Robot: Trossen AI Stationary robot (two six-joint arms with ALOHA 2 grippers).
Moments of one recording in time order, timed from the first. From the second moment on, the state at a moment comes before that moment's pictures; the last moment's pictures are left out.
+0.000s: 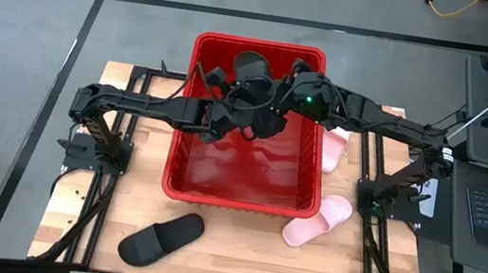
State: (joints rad) left arm 0.03 1.68 1.58 -0.35 -1.22 0.12; right arm -0.18 1.56 1.65 -0.56 0.45 -0.45
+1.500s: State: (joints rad) left arm -0.11 1.65 1.59 -0.29 -1.20 0.20; right arm -0.21 1.55 1.65 -0.61 0.43 -0.51
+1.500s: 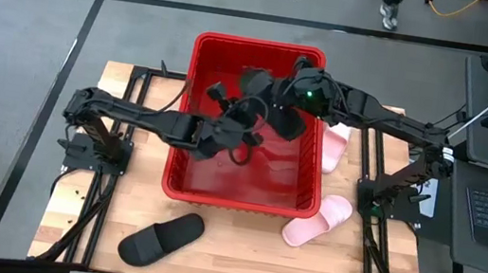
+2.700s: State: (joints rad) left arm -0.24 1.40 1.59 -0.39 -1.24 0.40; right arm -0.65 1.60 1.50 -0.32 -0.39 -0.63
